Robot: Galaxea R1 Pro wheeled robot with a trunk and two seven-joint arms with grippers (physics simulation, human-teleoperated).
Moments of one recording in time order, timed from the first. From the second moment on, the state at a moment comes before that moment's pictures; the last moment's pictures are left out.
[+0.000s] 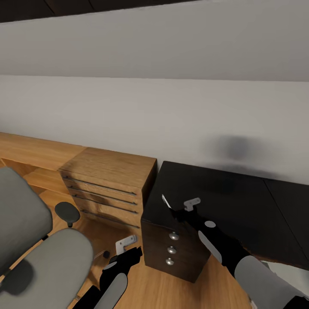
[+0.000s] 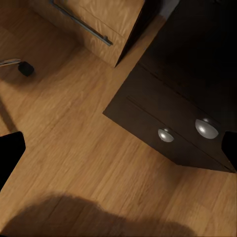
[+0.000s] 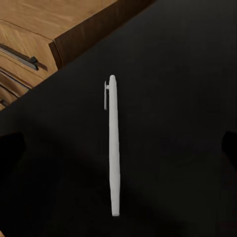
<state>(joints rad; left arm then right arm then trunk) -0.27 0.01 -0.58 -1.35 0.87 0.34 0.83 -0.72 -0.11 0.58 -0.73 -0.43 0.02 0.09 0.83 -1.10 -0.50</state>
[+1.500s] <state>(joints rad) -0.27 0.01 -0.63 -1.35 0.87 0.30 0.83 -0.76 0.00 0.58 -0.52 -0.36 0.09 -0.02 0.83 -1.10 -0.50</state>
